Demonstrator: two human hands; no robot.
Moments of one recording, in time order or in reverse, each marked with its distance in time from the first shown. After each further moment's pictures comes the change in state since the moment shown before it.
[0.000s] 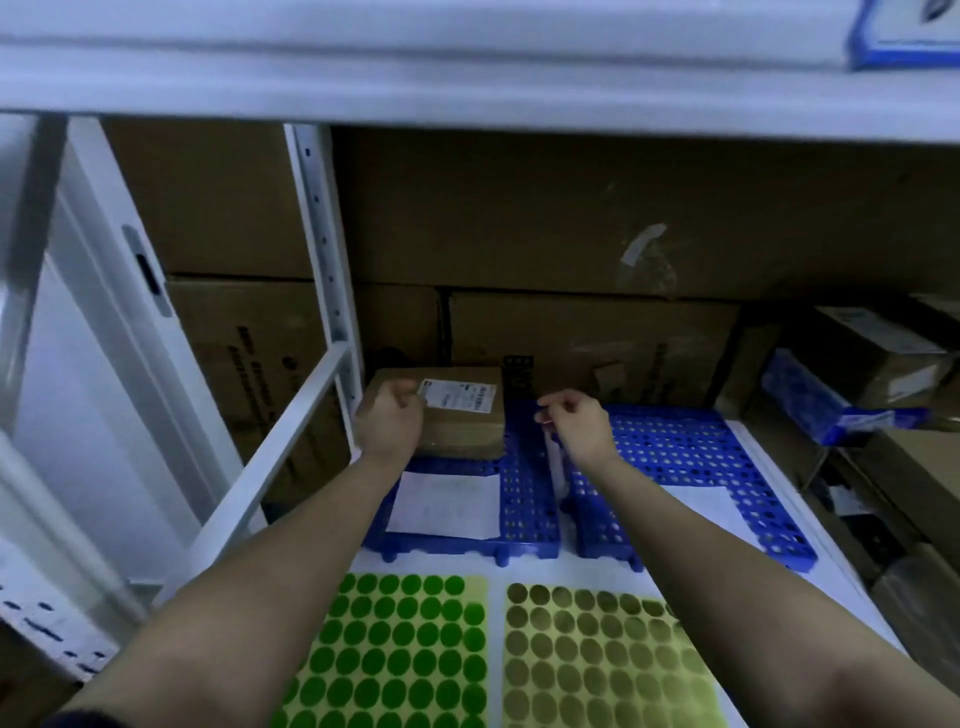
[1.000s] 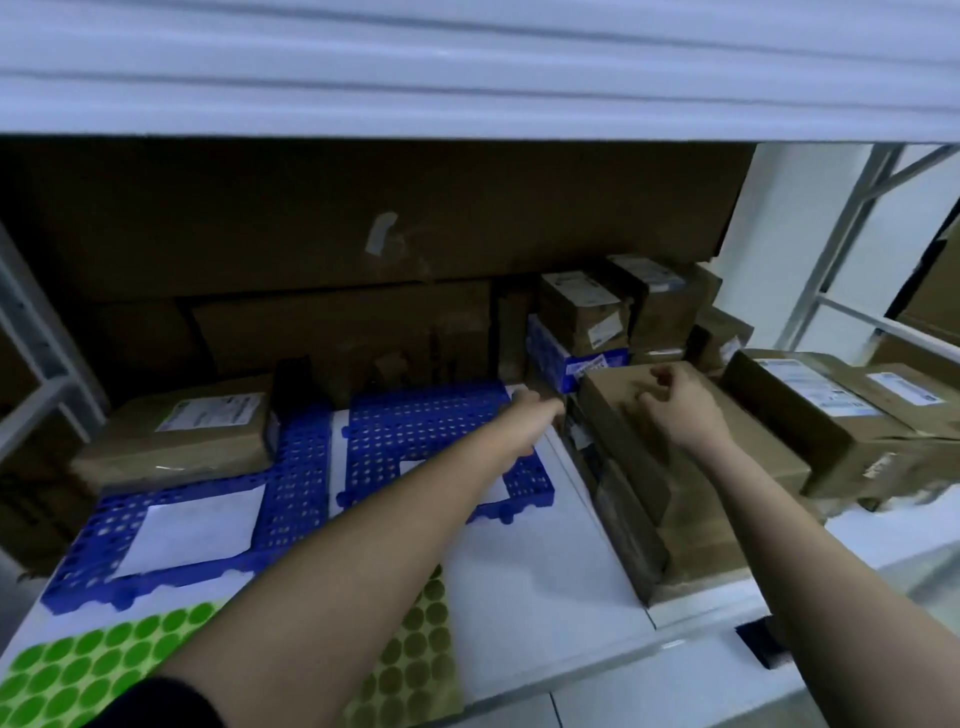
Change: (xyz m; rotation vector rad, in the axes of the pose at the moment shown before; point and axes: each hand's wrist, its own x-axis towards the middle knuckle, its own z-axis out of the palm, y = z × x) left_hand -0.229 0.194 0.295 0.018 -0.876 -0.154; right_hand -0.080 0.106 -0.379 -0.550 0.448 0.174
